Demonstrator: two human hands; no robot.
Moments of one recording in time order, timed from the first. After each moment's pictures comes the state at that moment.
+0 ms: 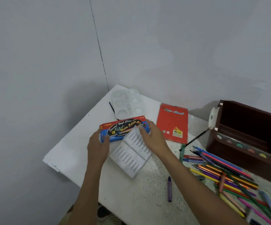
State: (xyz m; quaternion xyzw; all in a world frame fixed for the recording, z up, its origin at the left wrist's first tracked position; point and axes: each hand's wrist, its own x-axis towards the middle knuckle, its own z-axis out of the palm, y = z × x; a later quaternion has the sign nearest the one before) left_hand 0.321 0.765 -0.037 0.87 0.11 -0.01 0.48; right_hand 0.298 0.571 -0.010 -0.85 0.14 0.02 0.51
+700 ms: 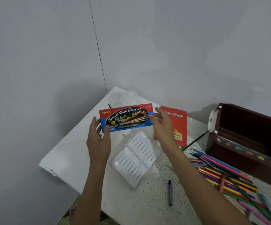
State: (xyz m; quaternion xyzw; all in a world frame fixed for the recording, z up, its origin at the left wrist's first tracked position) left_hand 0.327 0.749 -0.008 0.77 0.10 0.09 0.63; right_hand 0.321 0.556 0.010 -0.73 0.20 -0.13 0.64
